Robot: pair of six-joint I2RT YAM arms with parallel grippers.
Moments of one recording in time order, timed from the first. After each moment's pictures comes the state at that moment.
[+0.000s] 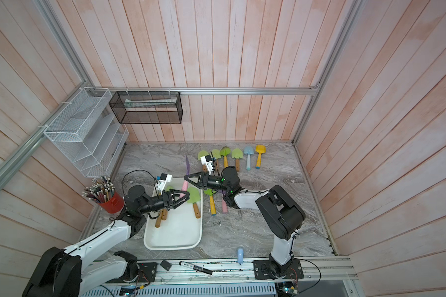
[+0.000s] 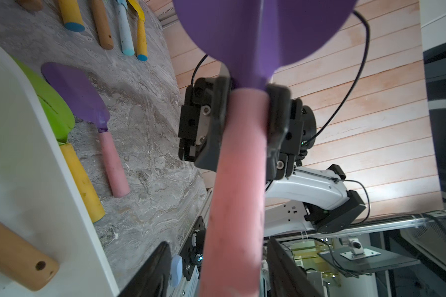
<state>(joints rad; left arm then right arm) -0.35 1.10 0.42 0.57 0.92 -1.13 0.68 1.80 0.89 1.11 -0.81 1.31</state>
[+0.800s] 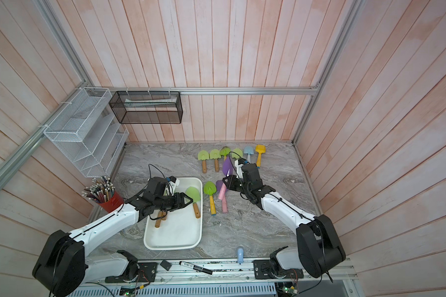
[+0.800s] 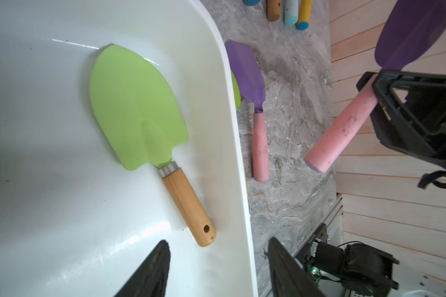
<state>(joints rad) -0.50 1.29 0.73 -0.28 0.41 -0.62 0.46 1.37 0.81 -0.07 -0.26 0.62</state>
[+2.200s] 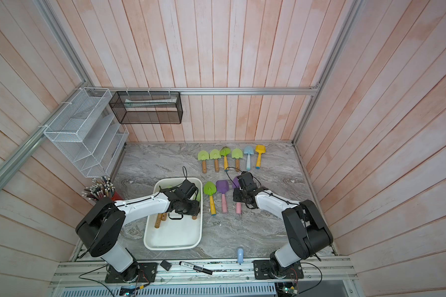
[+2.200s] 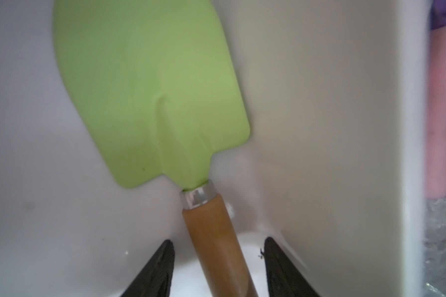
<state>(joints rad) -0.72 1.67 0.95 -0.49 0.04 -0.52 0.46 1.55 0.78 -0.22 0.02 0.47</state>
